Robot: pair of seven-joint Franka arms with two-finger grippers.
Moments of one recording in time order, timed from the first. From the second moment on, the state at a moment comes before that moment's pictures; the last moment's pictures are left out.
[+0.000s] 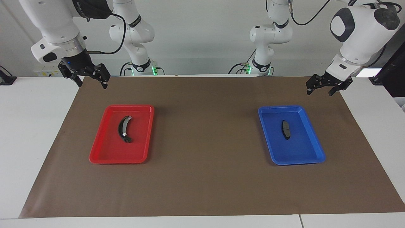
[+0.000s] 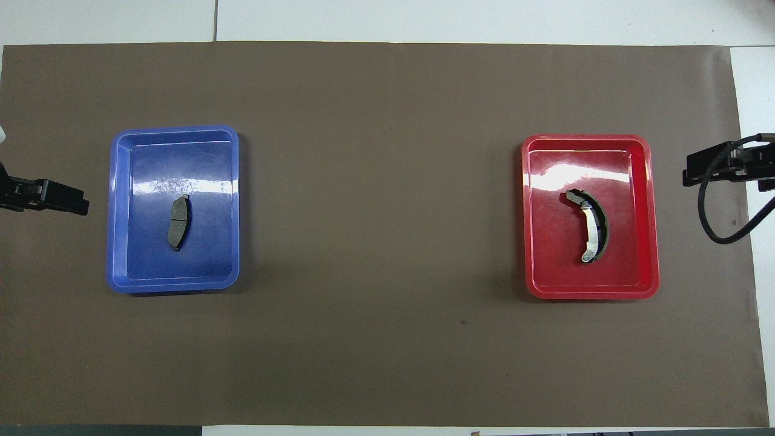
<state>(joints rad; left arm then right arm) -0.06 -0.05 0.07 -1.76 0.01 1.65 0.16 0.02 -0.02 -0.04 -1.57 -0.04 1.53 0.09</state>
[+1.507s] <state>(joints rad) -0.08 -0.03 0.06 -1.96 0.01 1.96 0.16 0.02 -0.11 -0.04 -1.90 -0.03 1.89 0.09</state>
